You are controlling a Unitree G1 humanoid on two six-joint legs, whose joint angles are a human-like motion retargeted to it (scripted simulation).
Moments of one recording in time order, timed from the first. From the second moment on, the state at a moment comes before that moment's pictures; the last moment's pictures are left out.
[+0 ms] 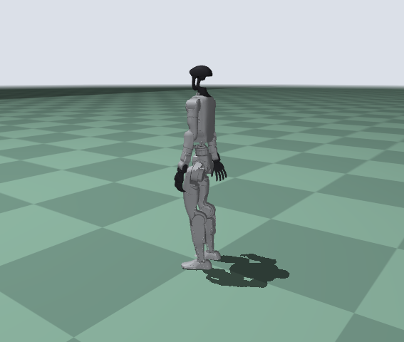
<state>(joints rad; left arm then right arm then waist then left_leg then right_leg) 0.03 0.12 0.09 1.32 0.63 -0.12 -0.10 -0.01 -0.16 -0.16 1.70 -0.38 0.14 0.03 -0.11 0.02 -0.05 -0.06 -0.07 0.15 0.05 -0.06 0.04 -0.01 -0.03 -0.20 0.04 0.04 0.00</state>
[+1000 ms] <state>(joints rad) 0.05 0.11 0.09 1.41 0.61 0.01 -0.09 0.11 -0.12 -0.25 1.69 -0.23 0.03 0.03 -0.25 0.01 0.21 0.08 -0.04 0.02 0.08 -0.05 0.17 -0.46 -0.15 -0.10 0.12 0.09 0.12</state>
